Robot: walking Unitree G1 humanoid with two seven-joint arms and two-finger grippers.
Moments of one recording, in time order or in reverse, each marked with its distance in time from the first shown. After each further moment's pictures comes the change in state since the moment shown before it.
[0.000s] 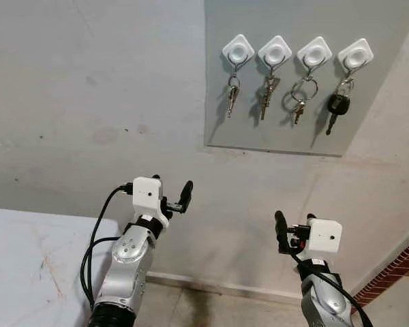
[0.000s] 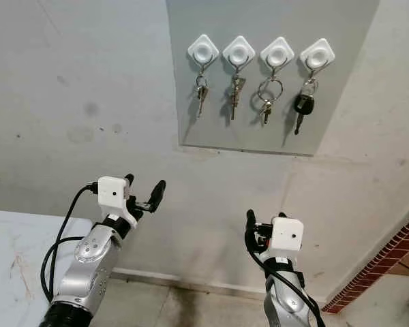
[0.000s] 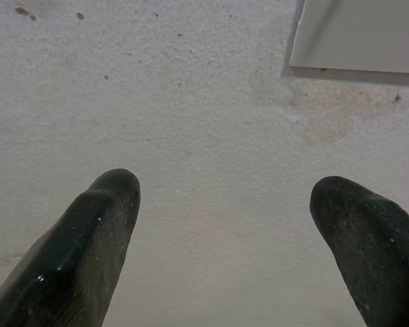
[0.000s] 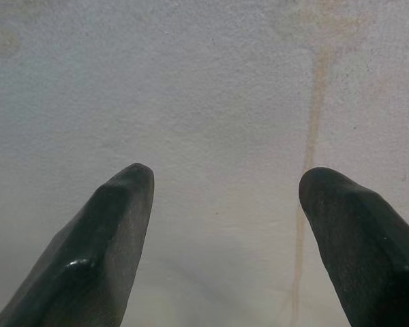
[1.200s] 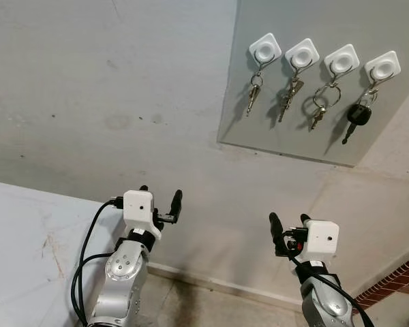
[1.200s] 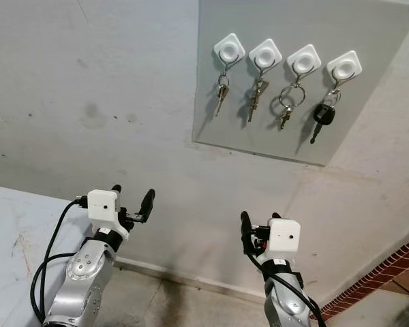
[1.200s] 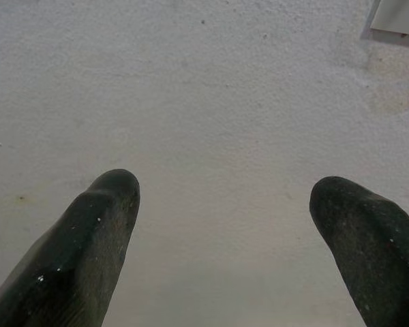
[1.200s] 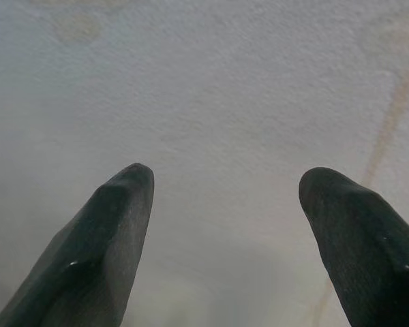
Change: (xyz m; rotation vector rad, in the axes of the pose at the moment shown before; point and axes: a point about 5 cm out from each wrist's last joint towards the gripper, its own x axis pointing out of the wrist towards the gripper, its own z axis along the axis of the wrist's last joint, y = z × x) left arm -0.023 0.004 -0.011 0.024 0.005 0.093; right arm -0.001 0.005 0.002 0.014 0.010 0.090
